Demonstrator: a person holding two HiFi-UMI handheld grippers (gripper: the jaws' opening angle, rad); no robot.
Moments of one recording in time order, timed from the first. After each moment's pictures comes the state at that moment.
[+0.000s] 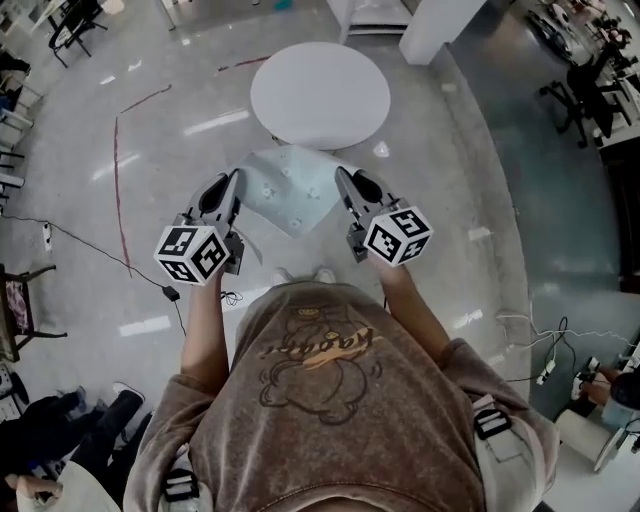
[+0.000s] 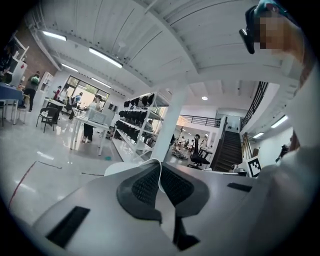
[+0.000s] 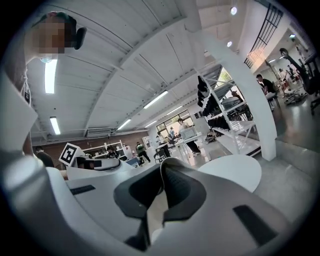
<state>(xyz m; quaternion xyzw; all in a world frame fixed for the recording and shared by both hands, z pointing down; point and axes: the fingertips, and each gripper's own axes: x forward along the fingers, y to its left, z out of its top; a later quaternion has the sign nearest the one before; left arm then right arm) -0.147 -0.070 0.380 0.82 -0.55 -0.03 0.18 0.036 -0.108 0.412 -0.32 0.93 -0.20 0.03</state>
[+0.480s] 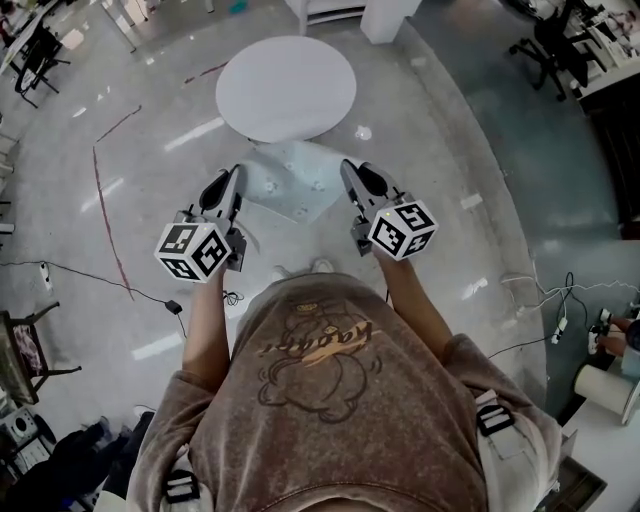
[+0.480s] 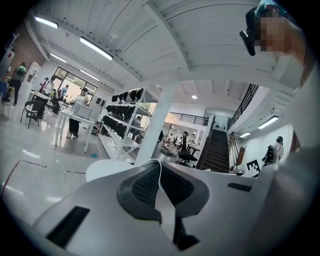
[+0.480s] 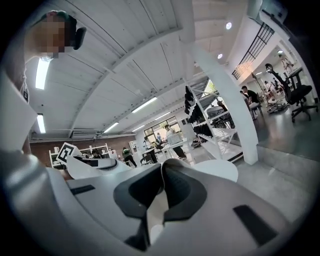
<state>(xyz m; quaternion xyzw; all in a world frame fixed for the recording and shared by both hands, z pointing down) -0.084 -0.085 0.378 0.85 -0.49 -0.02 0.18 0.110 -0.100 0.413 -0.40 0.89 -0.19 0.04</state>
